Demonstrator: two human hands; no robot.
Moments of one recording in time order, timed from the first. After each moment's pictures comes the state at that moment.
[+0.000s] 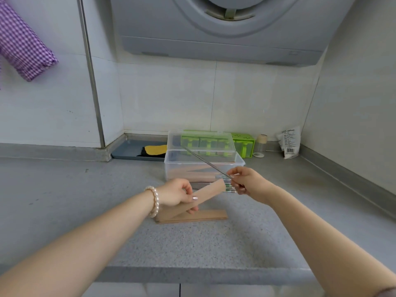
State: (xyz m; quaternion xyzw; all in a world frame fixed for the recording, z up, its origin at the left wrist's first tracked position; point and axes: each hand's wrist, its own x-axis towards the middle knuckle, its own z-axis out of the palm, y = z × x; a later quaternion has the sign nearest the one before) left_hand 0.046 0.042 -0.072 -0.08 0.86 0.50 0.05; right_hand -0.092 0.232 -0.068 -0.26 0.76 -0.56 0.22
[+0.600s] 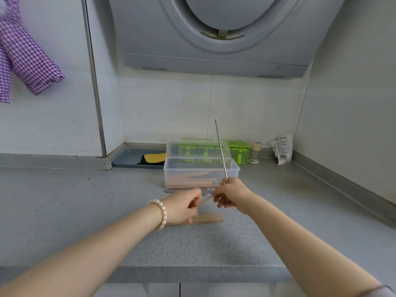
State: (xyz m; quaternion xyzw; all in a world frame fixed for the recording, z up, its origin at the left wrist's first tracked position) left_hand 0.069 0.067 -0.071 0.00 0.96 0.27 -0.02; right_hand -0.038 0.216 -0.057 -0.20 0.79 -0.54 0.21
